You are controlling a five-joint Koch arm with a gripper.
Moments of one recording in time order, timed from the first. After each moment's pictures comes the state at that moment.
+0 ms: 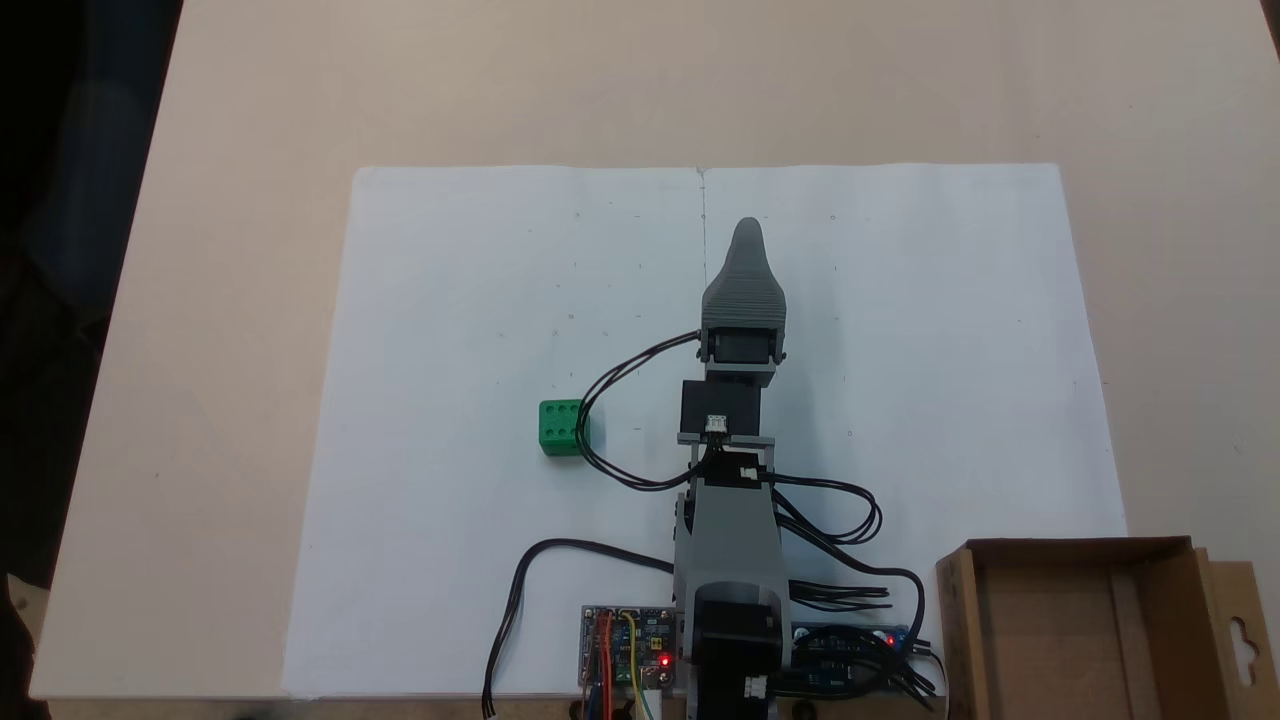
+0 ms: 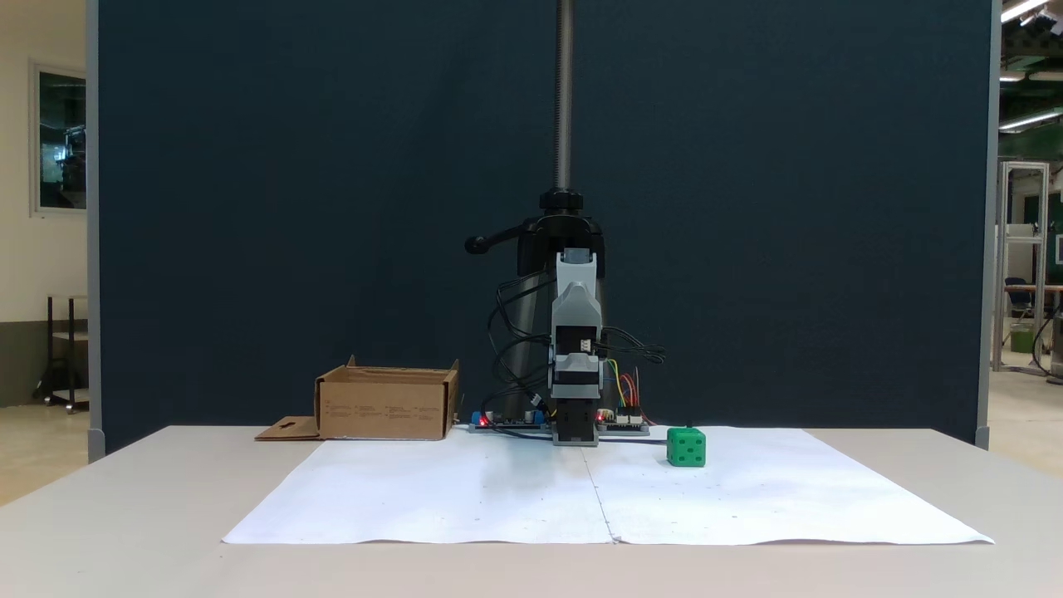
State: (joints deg) arm 3.3 129.0 175.6 -83.1 0.0
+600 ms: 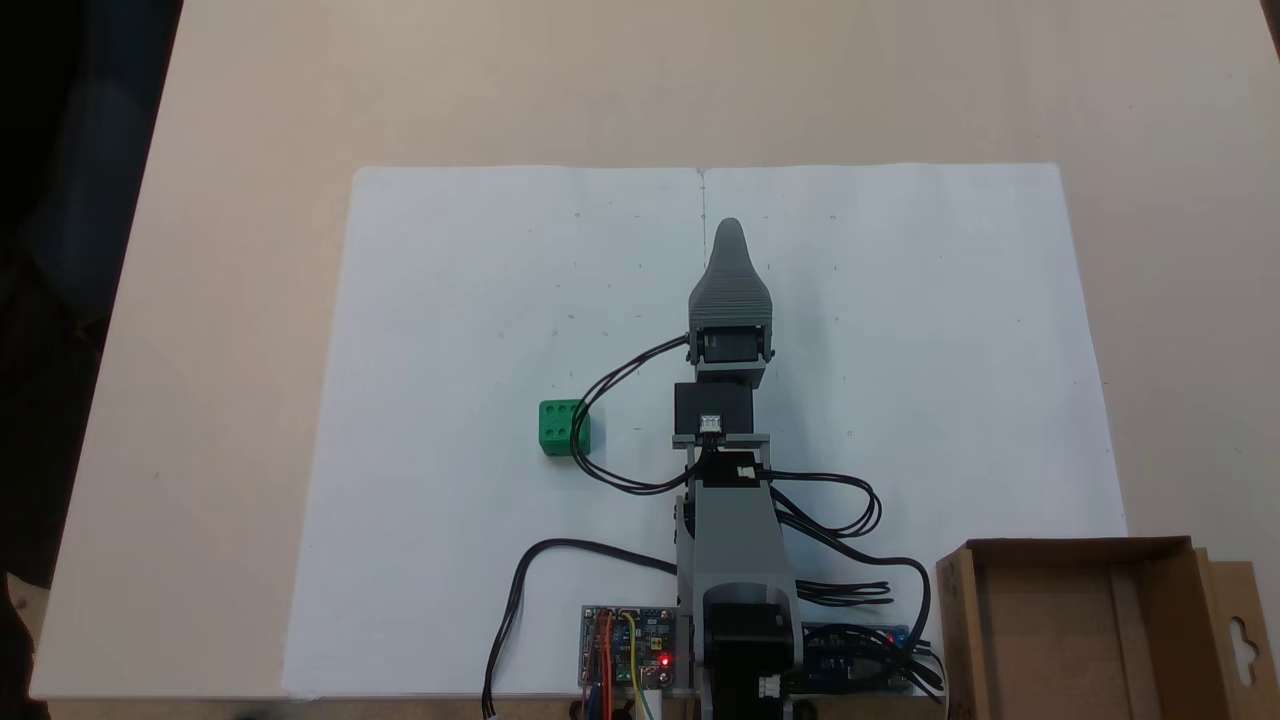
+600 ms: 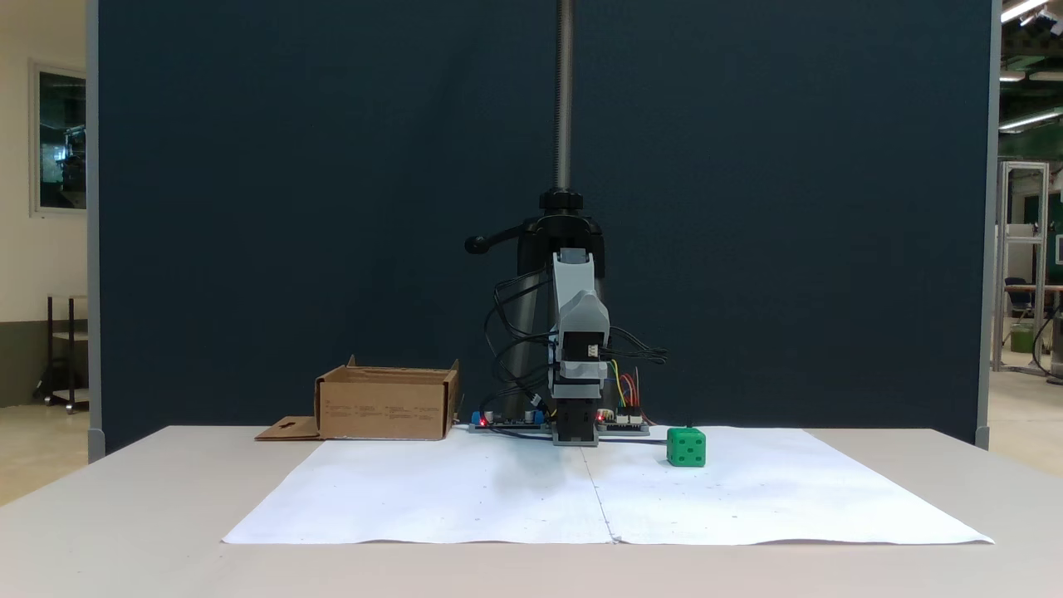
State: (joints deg) arm -0.5 129.0 175.6 -79.6 0.0
